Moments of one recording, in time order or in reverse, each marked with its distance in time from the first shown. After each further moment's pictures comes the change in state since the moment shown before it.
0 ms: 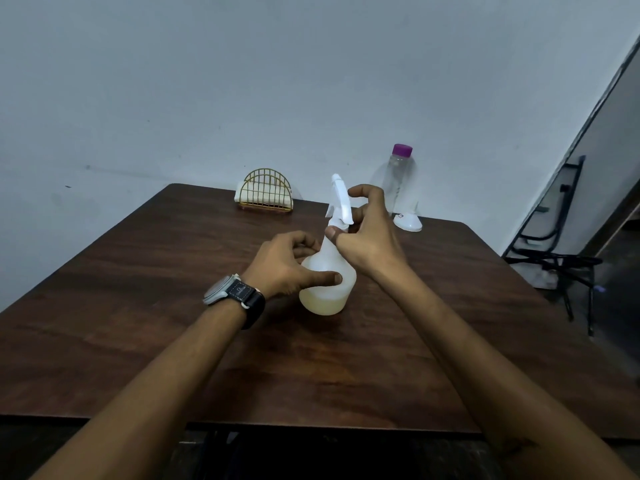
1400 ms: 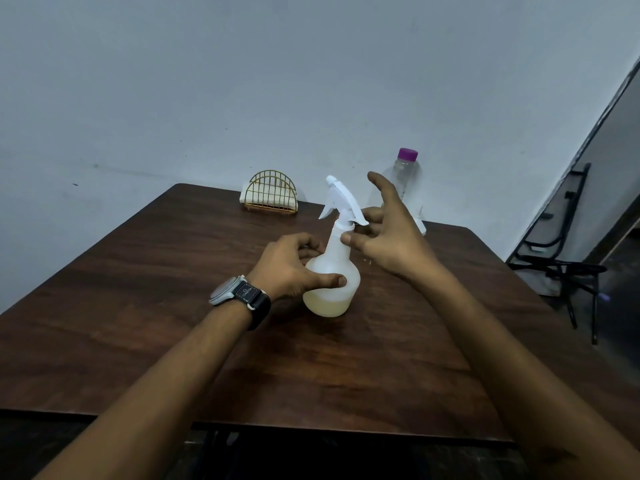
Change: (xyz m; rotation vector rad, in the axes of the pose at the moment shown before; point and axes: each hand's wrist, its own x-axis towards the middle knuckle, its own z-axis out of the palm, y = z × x) left_hand -0.001 0.002 -0.001 0.027 0.008 -0.008; right_hand 0.005 0.002 -0.033 0.001 -0.189 -0.059
